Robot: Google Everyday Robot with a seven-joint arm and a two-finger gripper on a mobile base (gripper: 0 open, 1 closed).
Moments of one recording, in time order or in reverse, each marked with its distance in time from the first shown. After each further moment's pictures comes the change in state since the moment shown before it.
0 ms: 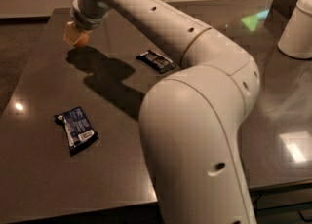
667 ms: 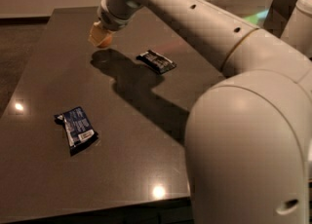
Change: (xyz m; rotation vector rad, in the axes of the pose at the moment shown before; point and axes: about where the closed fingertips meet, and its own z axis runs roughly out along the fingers) arm 0.054 -0.026 -0.057 0.042 0.017 0.021
